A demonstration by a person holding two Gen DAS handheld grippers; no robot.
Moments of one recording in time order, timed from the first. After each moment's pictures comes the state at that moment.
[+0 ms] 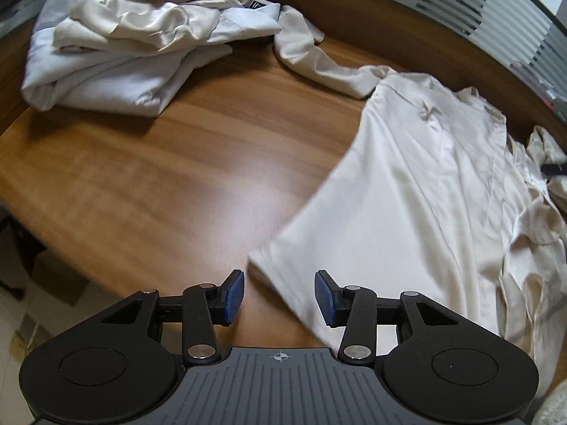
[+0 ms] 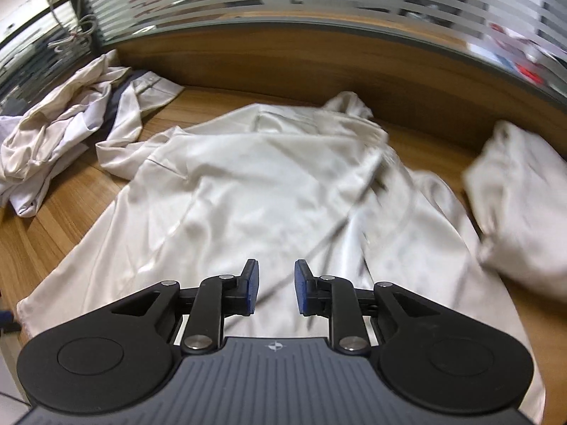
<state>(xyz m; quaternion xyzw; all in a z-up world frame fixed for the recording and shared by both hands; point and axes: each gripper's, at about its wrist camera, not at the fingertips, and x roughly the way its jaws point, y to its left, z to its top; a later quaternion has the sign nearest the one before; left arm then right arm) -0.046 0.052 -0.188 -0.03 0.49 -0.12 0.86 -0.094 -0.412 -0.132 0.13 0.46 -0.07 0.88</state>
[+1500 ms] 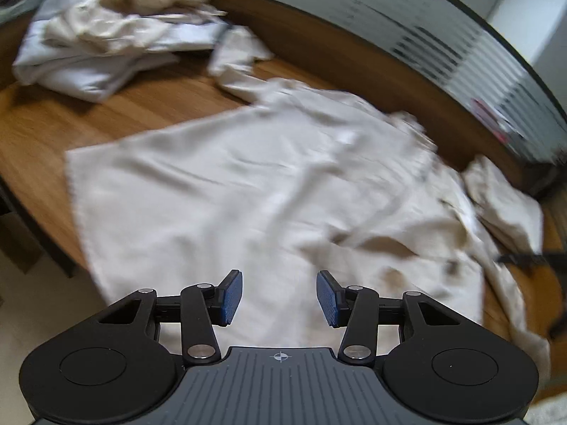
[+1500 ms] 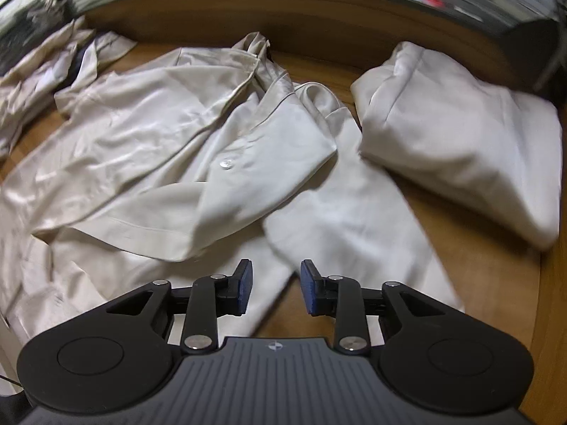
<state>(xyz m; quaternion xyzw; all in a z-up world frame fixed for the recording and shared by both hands) -0.155 -0.086 -0.134 -0.12 0.46 -0.12 0.87 -0.194 -0.507 -0.167 0.09 0.51 -0.06 0.85</state>
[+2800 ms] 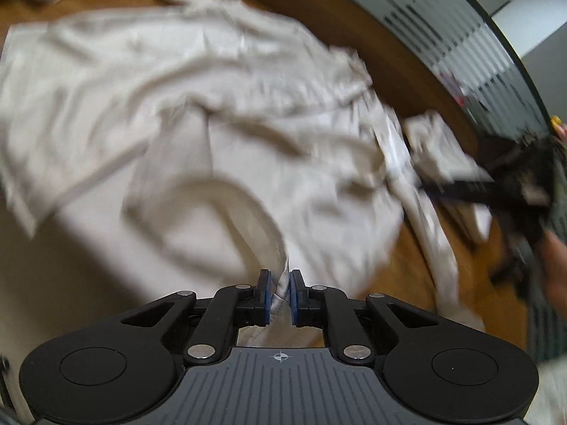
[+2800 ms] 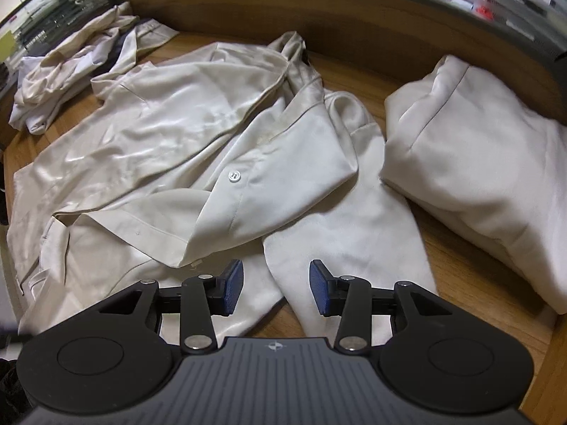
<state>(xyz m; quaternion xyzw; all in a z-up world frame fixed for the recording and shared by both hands) -0.243 -0.202 -0.153 -0.22 0.52 -0.15 0.81 -0.178 -0.532 -0.170 0.09 0.51 0.03 0.85</state>
